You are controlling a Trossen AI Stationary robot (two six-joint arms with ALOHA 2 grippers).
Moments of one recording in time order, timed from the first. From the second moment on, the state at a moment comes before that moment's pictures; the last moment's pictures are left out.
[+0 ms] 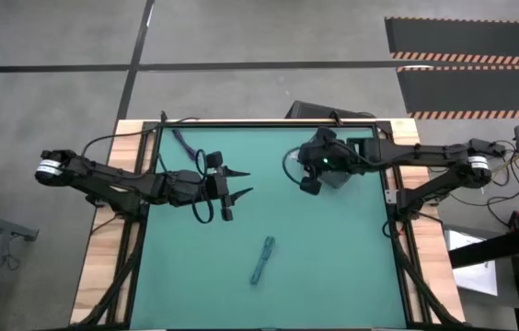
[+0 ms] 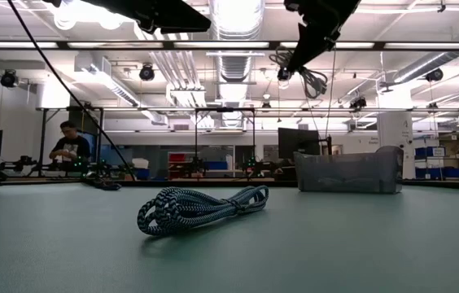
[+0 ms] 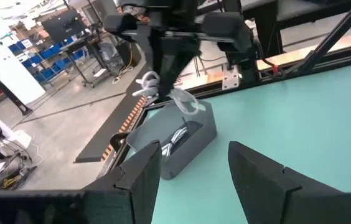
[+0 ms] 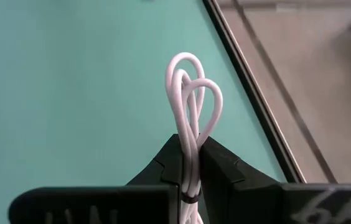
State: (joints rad) left arm -0.13 1.19 0.78 0.25 -0.43 0.30; right arm -0.12 1.38 1.27 -0.73 0.32 -0.01
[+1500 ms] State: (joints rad) left arm -0.13 1.19 0.78 0.14 -0.50 0.30; right arm -0.61 1.79 1.39 -1.17 0.00 -0.08
